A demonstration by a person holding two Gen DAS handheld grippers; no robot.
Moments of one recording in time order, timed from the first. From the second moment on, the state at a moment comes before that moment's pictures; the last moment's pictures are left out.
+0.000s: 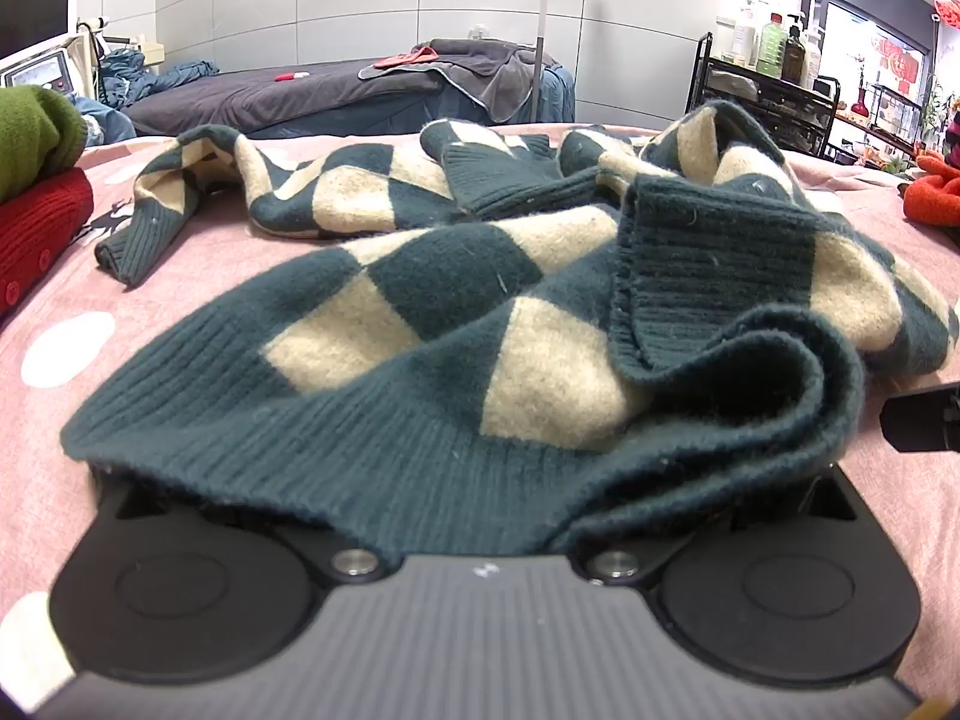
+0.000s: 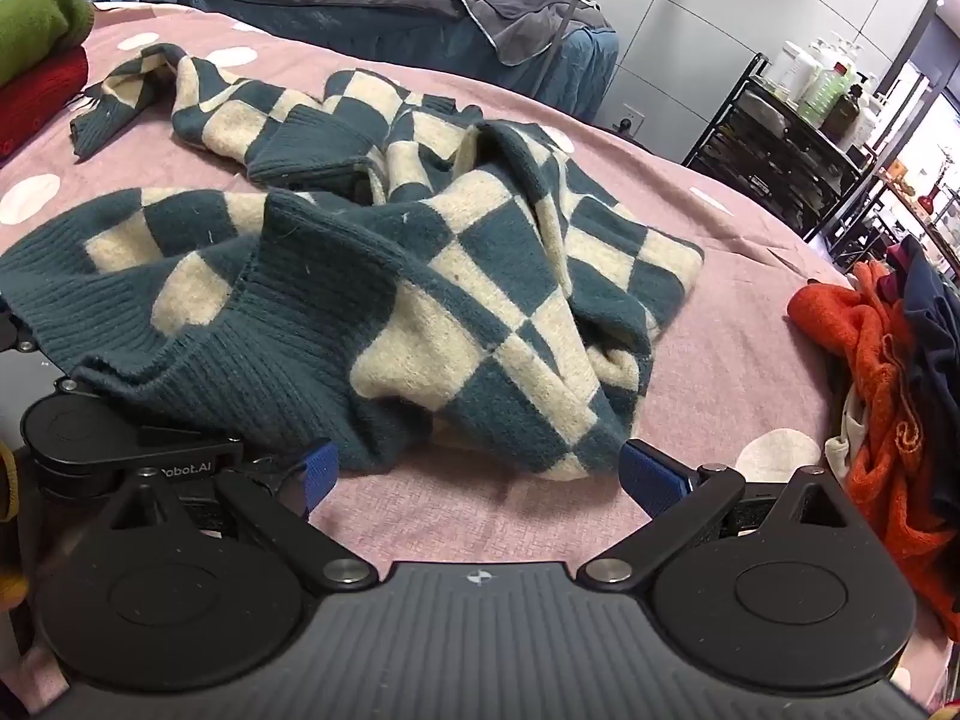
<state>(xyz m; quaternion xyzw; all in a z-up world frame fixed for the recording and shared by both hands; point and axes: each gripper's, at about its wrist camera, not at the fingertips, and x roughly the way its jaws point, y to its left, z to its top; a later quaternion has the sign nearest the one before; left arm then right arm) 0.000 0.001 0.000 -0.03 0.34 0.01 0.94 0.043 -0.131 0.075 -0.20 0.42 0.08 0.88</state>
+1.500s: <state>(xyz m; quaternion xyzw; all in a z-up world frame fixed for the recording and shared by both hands) -0.018 0.000 0.096 0.09 0.43 0.07 0.90 0.015 -0.137 0.103 -0.18 0.36 0.12 0.91</state>
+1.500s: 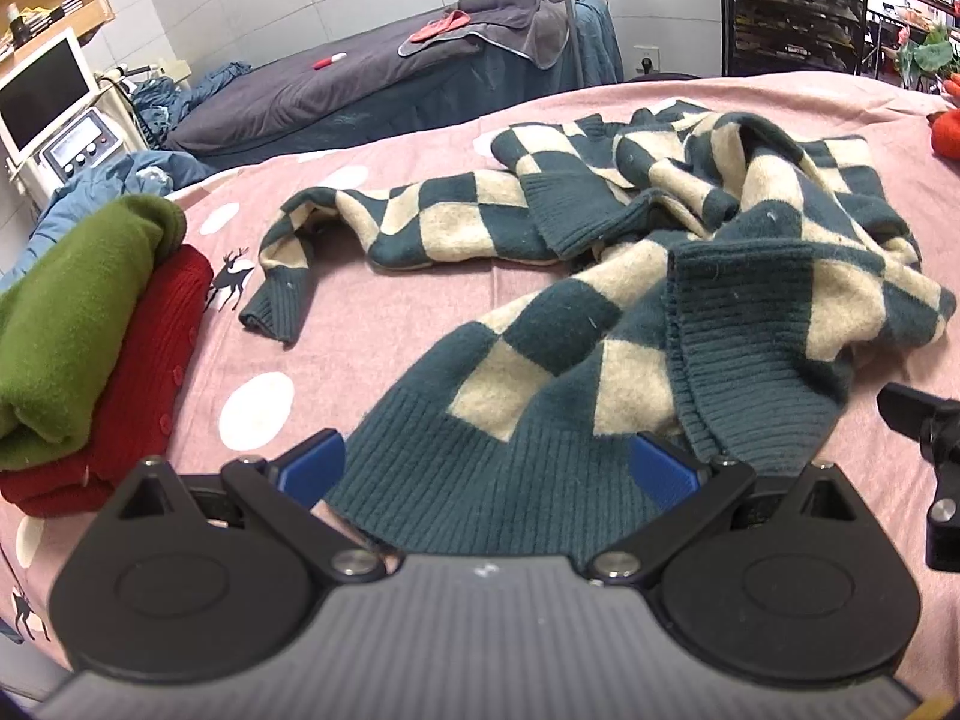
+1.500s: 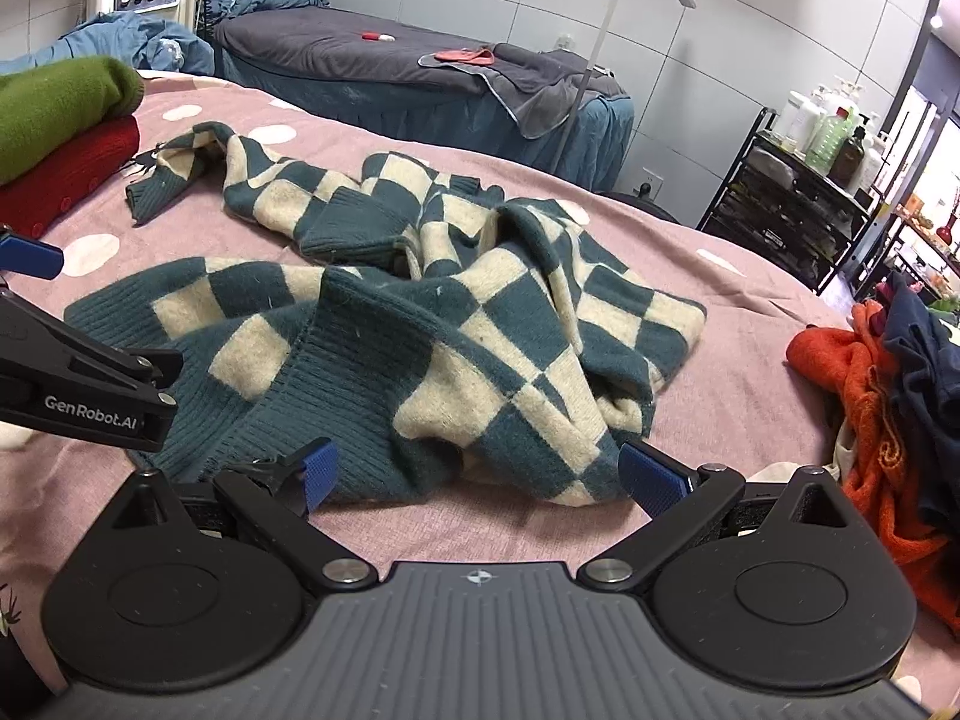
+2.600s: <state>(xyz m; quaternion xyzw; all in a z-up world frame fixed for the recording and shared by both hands) 0.037 0.084 0.072 0.09 0.40 -0.13 0.90 0.052 -0.107 0.097 -0.23 0.32 0.23 0.89</state>
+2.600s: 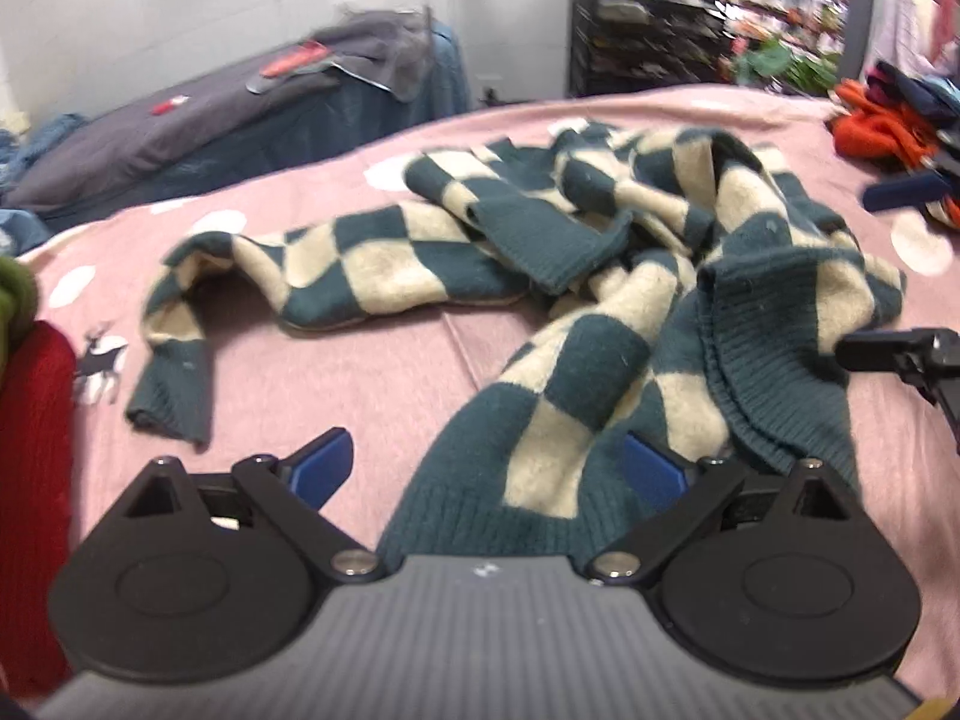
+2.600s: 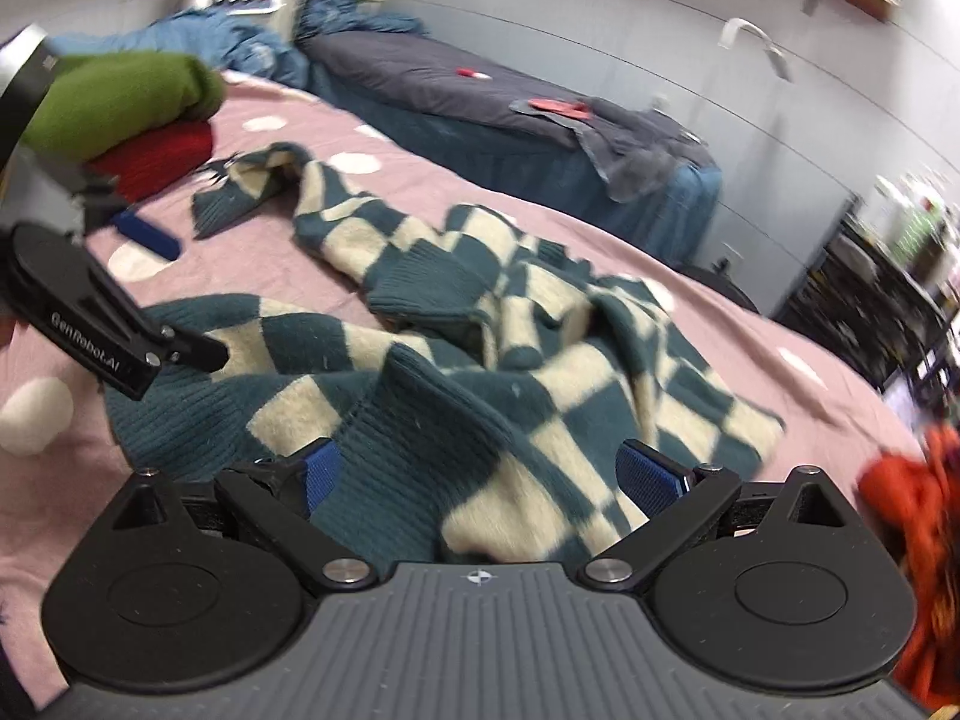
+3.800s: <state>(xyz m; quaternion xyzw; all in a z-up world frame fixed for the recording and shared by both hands) -0.030 0.159 0.187 -0.11 0.33 -0.08 0.93 -0.052 -0.242 0.200 -0.03 0.25 0.26 0.93</state>
